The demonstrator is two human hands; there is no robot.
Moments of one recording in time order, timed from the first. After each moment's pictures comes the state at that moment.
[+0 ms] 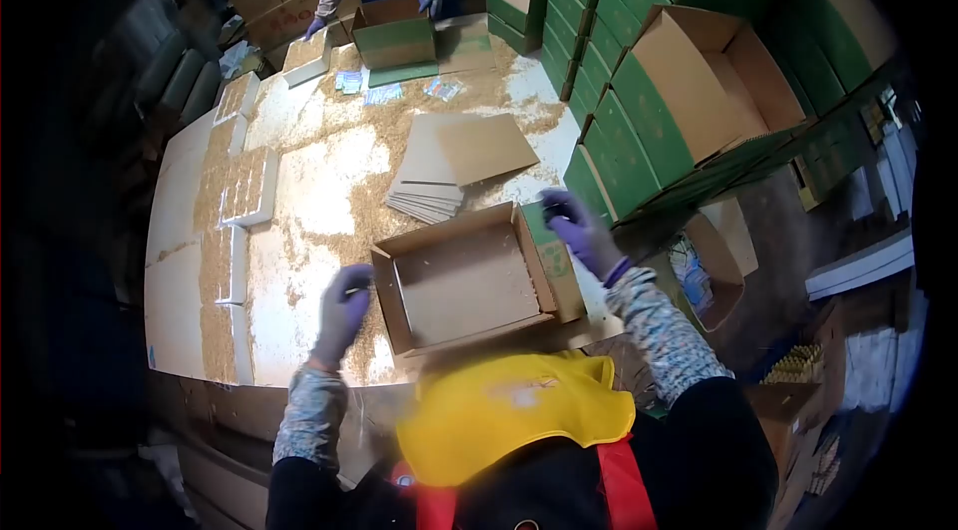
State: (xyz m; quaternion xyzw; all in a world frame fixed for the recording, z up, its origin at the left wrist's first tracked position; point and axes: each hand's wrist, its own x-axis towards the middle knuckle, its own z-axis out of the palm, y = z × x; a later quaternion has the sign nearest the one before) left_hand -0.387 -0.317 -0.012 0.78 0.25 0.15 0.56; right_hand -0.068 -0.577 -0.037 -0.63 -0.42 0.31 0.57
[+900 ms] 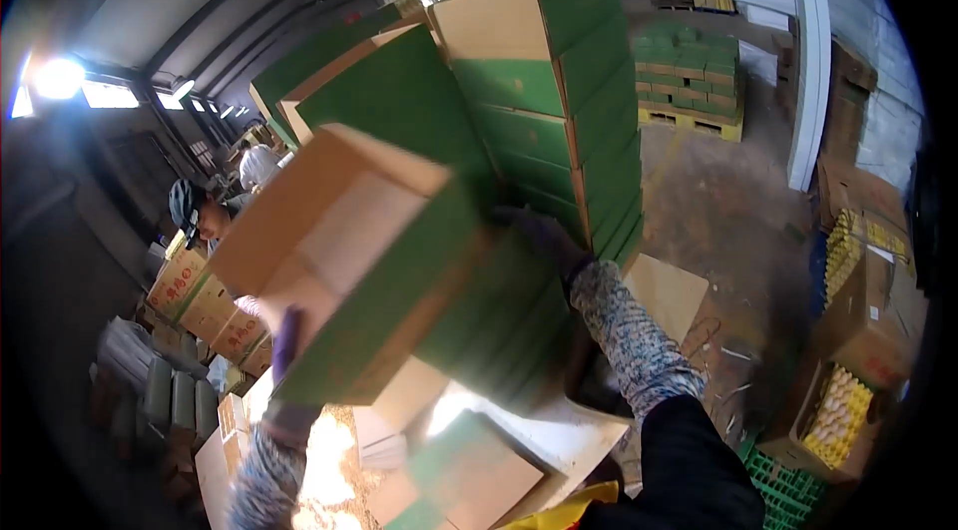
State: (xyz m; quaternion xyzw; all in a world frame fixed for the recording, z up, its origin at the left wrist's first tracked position) left_hand -0.047 -0.464 0.233 0.64 -0.11 0.16 0.74; right_hand 0.252 -0.773 0.047 -0.43 -0.31 0.03 0.85
